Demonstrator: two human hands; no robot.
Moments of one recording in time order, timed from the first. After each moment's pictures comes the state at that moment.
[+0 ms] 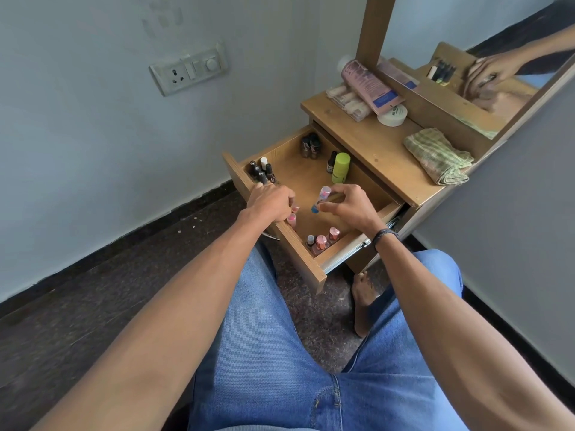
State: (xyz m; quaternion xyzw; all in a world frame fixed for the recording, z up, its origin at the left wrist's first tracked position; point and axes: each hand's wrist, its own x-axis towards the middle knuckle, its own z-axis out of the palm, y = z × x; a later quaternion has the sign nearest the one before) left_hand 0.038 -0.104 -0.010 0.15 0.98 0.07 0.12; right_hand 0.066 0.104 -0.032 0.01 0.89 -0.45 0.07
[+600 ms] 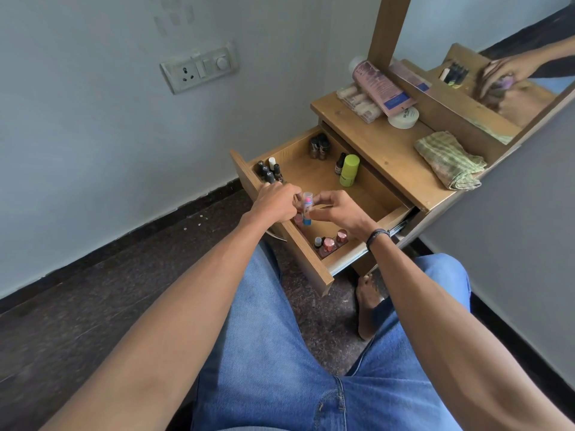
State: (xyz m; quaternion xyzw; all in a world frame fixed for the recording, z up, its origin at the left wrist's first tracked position) left_hand 0.039 -0.111 -0.004 0.16 0.97 0.13 0.12; right_hand 0.062 0.074 -0.032 -0.05 0.81 -0.56 0.18
